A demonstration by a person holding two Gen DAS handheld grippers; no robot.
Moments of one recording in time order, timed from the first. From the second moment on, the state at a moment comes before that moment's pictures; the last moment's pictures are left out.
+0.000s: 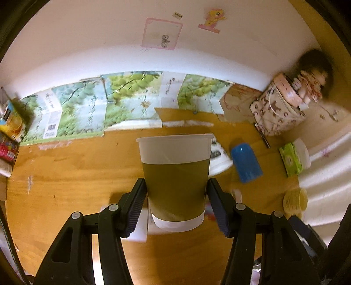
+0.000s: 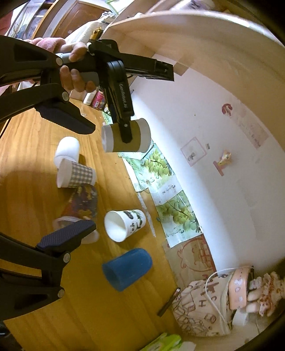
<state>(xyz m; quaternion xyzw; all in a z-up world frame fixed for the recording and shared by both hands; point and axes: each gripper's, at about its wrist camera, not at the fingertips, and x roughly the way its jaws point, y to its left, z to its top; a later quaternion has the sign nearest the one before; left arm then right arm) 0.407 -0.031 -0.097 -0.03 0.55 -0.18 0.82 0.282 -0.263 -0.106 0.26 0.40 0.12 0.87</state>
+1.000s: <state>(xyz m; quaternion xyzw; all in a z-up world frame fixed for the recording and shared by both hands) 0.241 -0.017 -0.133 0.02 0.58 -0.22 0.79 0.144 -0.226 -0.111 0.23 0.42 0.09 0.87</state>
